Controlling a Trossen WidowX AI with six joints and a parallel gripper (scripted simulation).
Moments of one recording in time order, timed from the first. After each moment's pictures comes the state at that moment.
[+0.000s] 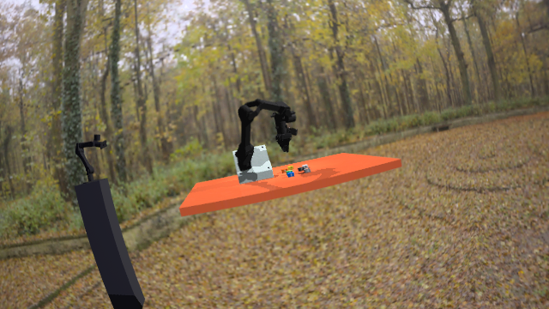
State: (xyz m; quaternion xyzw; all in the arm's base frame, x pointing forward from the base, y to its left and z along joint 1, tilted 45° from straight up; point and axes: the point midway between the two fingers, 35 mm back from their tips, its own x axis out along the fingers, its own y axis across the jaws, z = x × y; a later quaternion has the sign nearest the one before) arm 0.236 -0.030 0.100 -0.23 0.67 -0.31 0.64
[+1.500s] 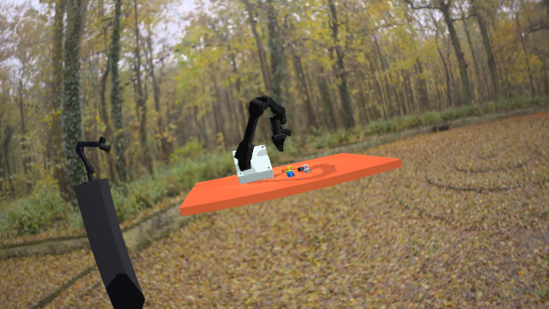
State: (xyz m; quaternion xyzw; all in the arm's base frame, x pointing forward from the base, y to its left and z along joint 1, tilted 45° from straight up) arm 0.245 0.071 0.002 -0.22 0.66 -0.31 0.64
